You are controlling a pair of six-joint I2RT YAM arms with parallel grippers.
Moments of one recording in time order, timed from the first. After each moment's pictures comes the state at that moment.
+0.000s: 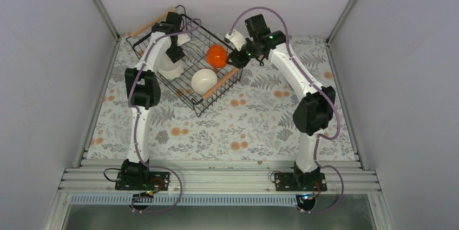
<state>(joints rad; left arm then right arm) -0.17 2.48 2.45 -1.13 -0.29 0.69 0.46 1.98 1.99 -0.93 -0.37 -0.43</state>
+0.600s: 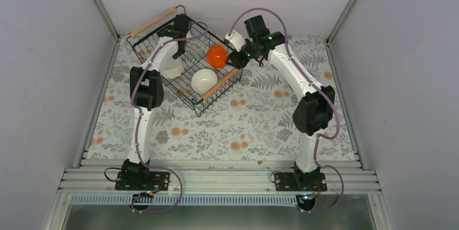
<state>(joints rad) -0.22 2.48 2.34 -0.84 -0.58 0.73 0.46 1.98 1.97 -0.91 -0.38 -0.43</state>
